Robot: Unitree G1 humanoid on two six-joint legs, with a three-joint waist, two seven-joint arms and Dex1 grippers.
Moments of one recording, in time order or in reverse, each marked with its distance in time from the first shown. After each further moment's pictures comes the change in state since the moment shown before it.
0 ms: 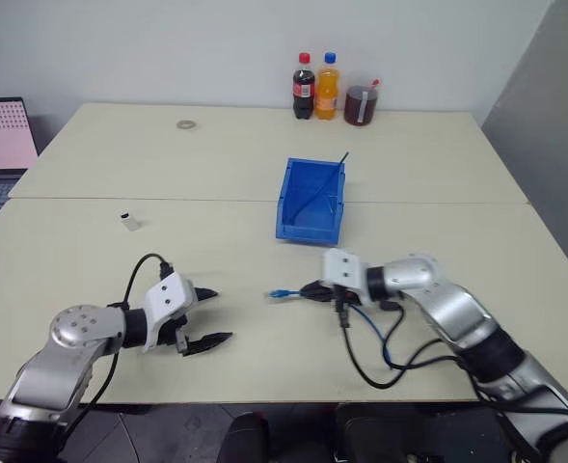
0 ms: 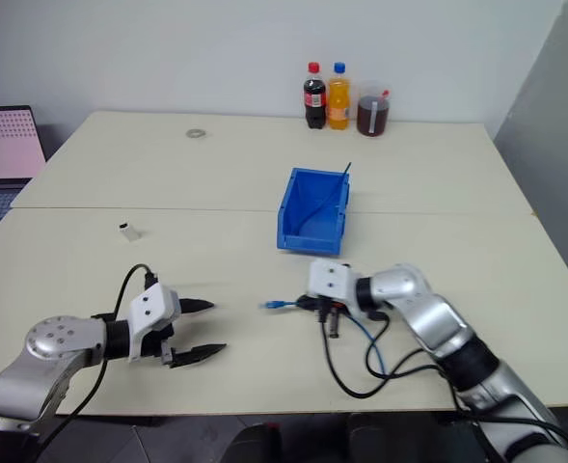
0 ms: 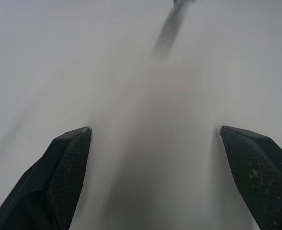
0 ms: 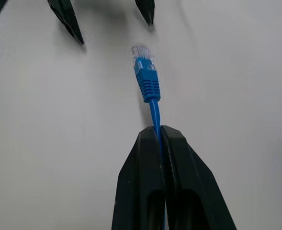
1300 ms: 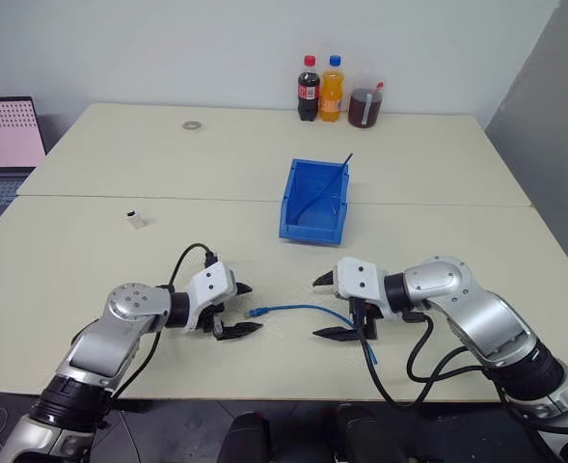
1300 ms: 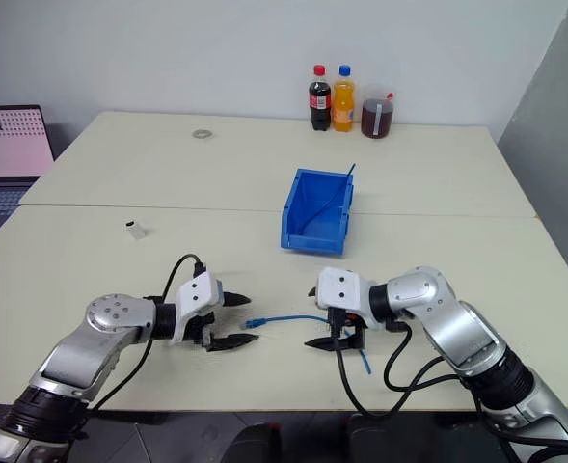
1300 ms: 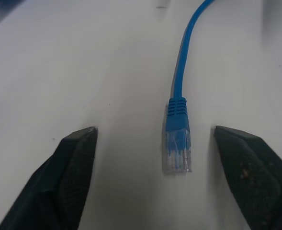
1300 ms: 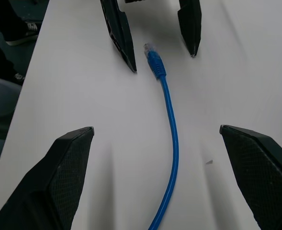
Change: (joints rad) left arm -0.268 -0.083 -0.236 0.070 0.070 0.089 -0.032; right arm 0.127 -0.188 -0.112 -0.408 0.073 0.324 0.024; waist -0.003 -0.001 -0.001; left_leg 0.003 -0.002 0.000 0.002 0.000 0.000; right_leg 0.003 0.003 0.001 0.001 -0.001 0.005
